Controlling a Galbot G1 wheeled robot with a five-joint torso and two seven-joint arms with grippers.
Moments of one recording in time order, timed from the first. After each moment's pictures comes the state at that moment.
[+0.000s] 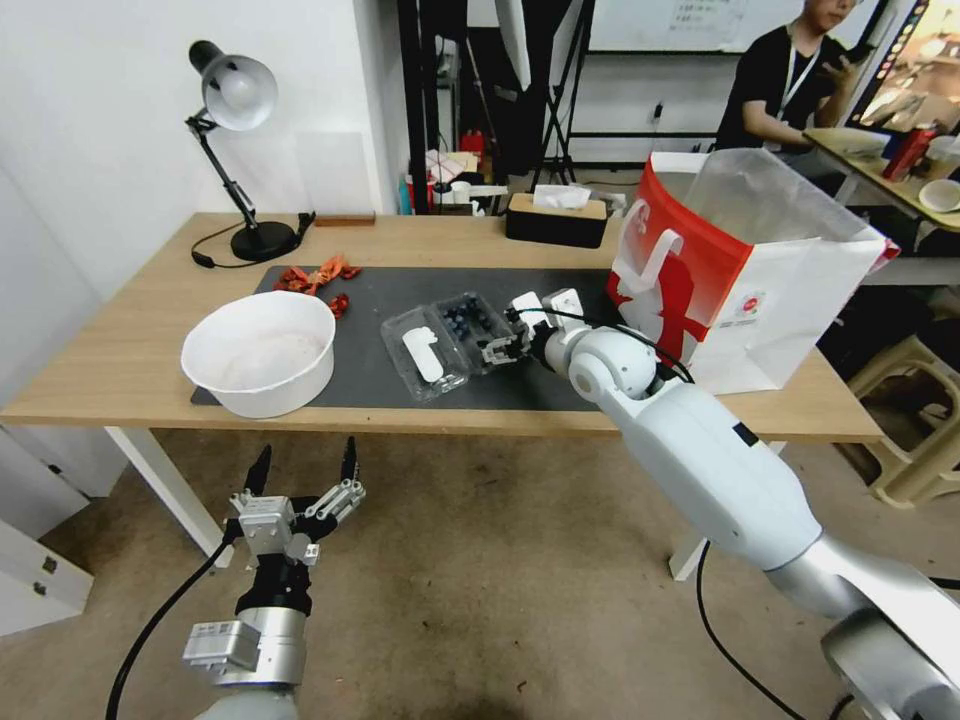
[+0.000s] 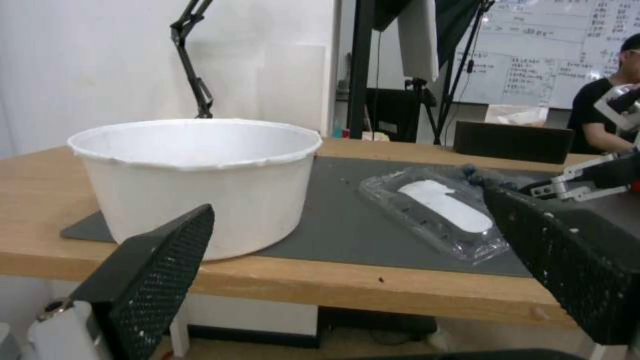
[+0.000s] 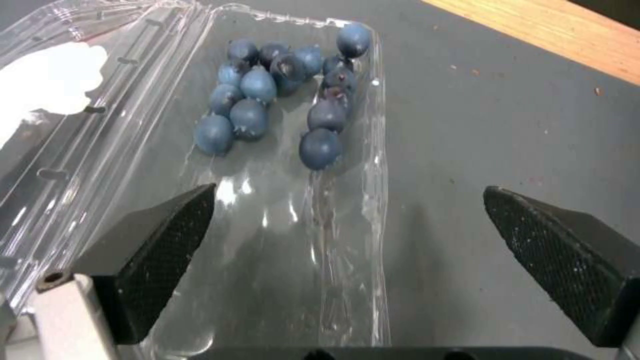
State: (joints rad) left arm 1.80 -1.42 -0.47 -2.23 -0.19 -0.20 -0.16; right arm -0.41 1.16 -0.21 1.51 0.64 -0.74 0.10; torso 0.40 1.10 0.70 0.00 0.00
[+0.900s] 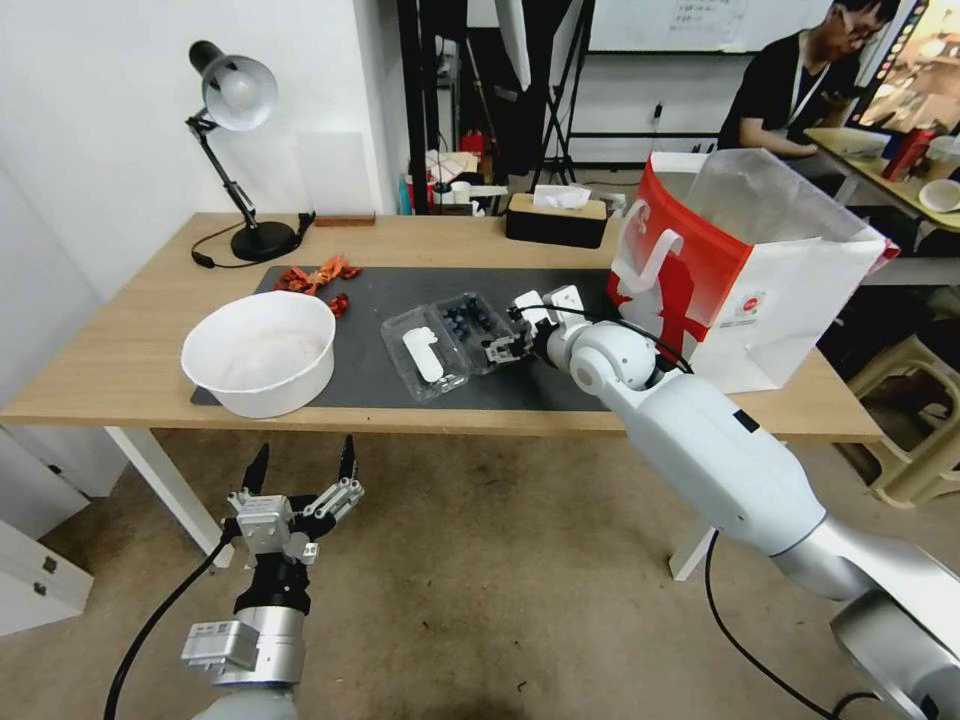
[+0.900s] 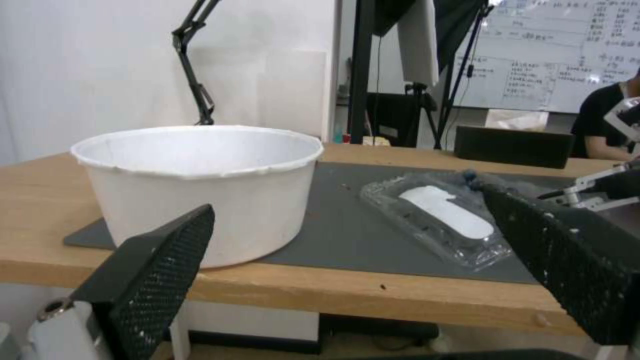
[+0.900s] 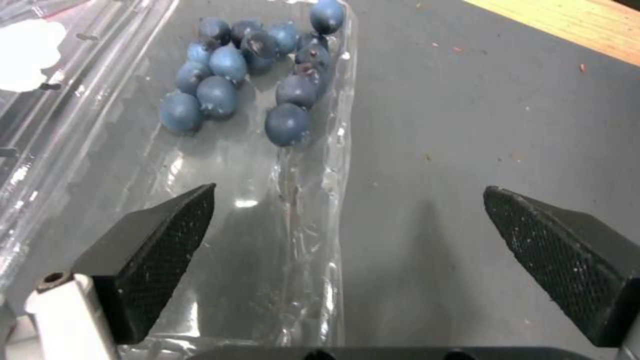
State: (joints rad) left arm 1.80 -1.41 -0.47 -2.23 -0.19 -0.21 -0.16; right arm -0.38 1.12 -0.24 1.50 0.71 -0.74 0.12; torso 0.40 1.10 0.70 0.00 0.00
